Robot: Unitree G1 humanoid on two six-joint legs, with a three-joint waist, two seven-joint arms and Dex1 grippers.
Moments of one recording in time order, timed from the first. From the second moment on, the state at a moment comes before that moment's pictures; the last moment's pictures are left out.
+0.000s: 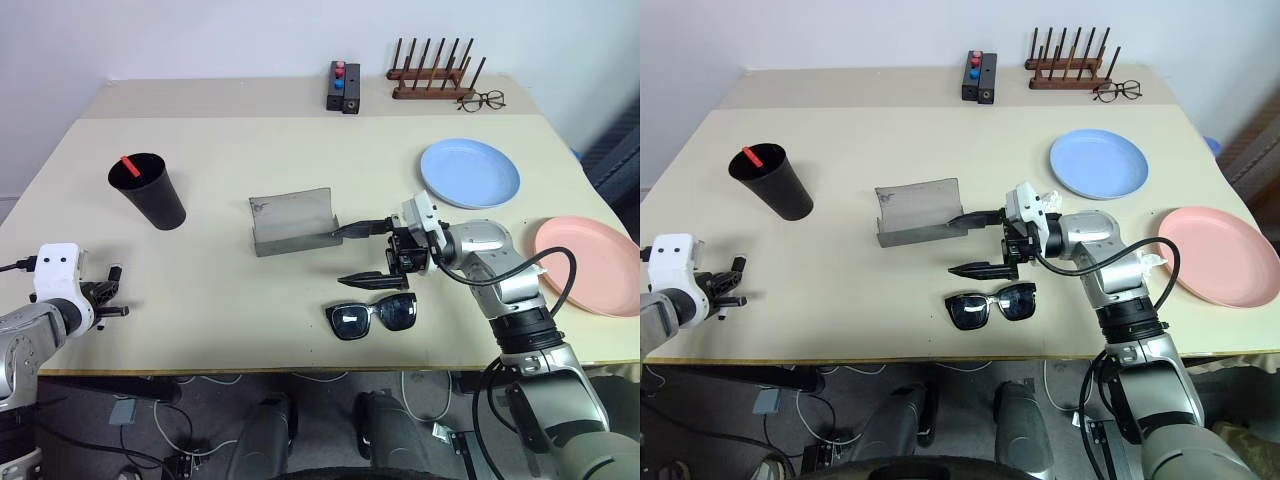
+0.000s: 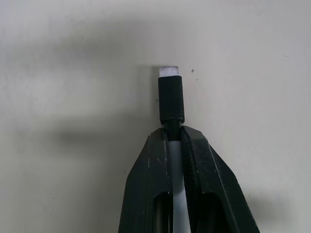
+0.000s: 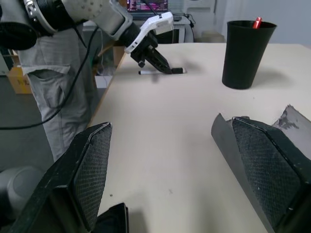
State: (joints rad) left arm -0.05 0.75 0.49 -0.15 -0.44 1.04 -0.33; right arm -0.59 -0.46 0.12 0.15 0.43 0.20 1.40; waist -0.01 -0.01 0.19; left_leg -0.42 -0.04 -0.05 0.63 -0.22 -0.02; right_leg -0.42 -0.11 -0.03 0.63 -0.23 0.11
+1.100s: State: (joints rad) left arm -0.01 0.75 0.45 -0.31 -0.49 1.07 -0.44; right arm -0.59 -0.46 0.12 0.15 0.44 0.17 1.39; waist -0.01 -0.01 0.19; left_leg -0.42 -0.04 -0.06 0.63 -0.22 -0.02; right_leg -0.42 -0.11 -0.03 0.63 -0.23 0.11
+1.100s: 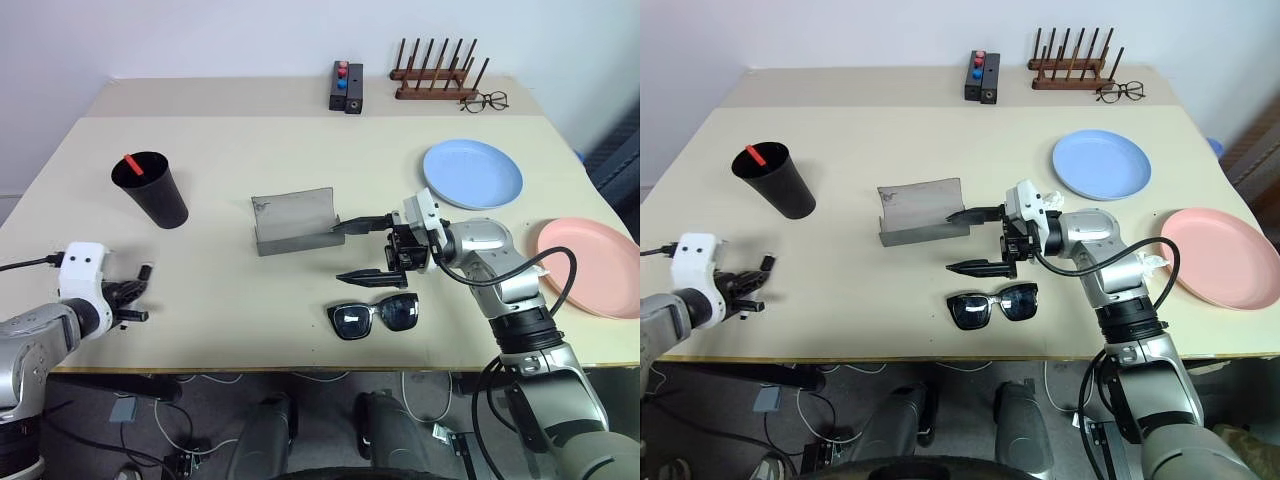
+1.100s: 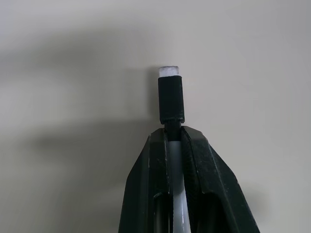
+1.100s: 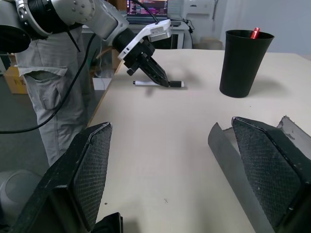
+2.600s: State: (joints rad) left arm -0.69 0.39 0.42 0.18 -0.24 0.03 -0.06; right arm -0.72 -0.30 -0.01 0.35 0.50 0.08 1.20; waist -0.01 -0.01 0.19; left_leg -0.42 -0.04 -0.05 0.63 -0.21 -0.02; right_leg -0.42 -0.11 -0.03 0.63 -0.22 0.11
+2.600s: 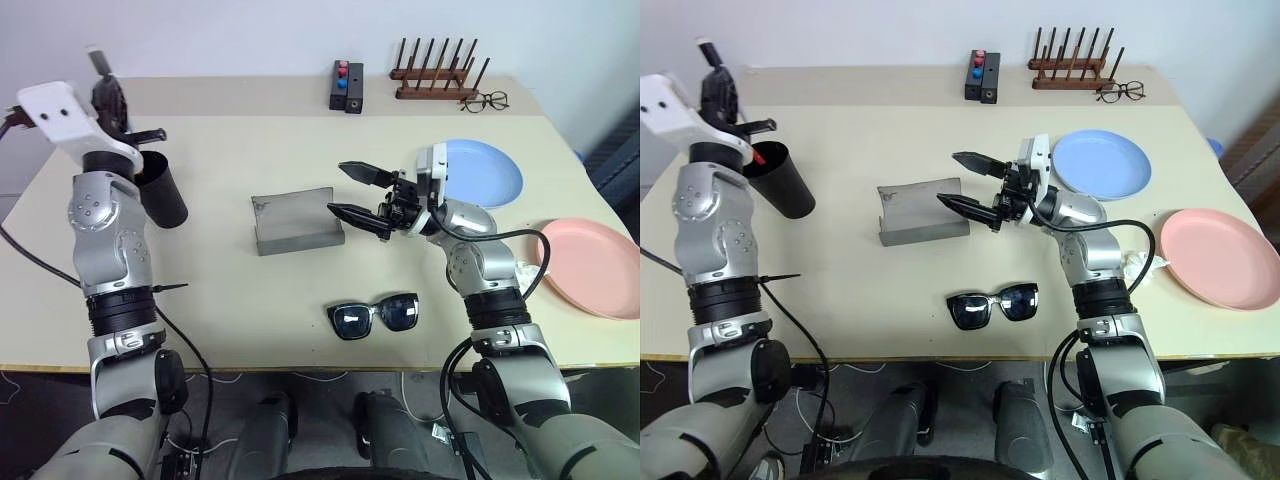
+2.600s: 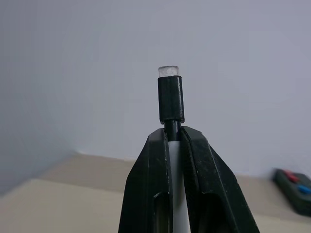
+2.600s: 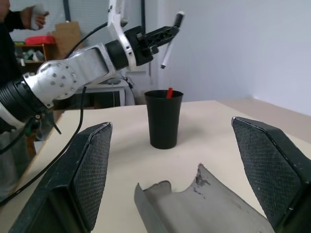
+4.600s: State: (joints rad) left arm -0.71 0.45 0.23 0.21 -0.59 0.28 -0.58; right arm -0.65 -0.40 -0.02 0.28 0.49 0.12 1.14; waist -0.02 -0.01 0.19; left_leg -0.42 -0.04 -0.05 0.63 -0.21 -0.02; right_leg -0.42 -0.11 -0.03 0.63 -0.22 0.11
